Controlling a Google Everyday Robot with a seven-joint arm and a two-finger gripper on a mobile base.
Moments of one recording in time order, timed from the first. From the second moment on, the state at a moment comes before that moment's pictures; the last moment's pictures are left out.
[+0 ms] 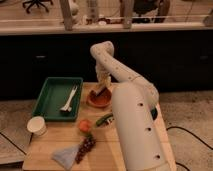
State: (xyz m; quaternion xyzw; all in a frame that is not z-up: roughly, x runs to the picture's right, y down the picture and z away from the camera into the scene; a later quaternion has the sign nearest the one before) arm -0.005 -0.027 0.946 -0.32 -0.14 -0.37 0.86
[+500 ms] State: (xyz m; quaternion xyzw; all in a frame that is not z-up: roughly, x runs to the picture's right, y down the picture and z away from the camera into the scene) arm -0.040 0.008 0.930 -0.32 -0.17 -0.42 0.83
